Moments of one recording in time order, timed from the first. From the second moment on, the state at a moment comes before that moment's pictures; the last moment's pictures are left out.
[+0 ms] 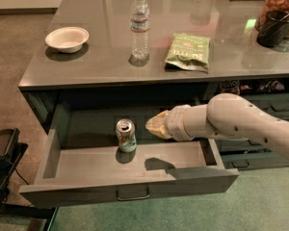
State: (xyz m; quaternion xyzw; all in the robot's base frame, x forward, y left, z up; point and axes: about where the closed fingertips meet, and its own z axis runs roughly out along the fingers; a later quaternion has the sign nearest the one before) arm 0.544 -0.037 0.720 -0.52 0.73 0.17 0.41
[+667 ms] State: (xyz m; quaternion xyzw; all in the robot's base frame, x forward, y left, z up) arm 0.551 -0.025 0.715 -0.52 0.72 0.17 0.42
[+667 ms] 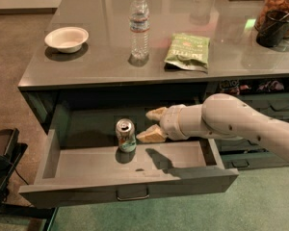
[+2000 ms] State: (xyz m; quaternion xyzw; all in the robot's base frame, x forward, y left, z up) arm 0.559 0.024 0.694 -0.56 0.69 0.22 0.40
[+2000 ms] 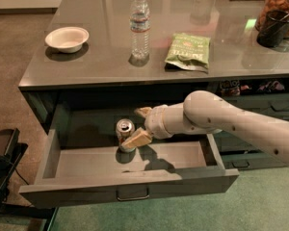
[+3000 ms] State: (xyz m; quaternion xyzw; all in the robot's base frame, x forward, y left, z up) arm 0.560 0.050 0.673 -0.56 0.68 0.26 0.39
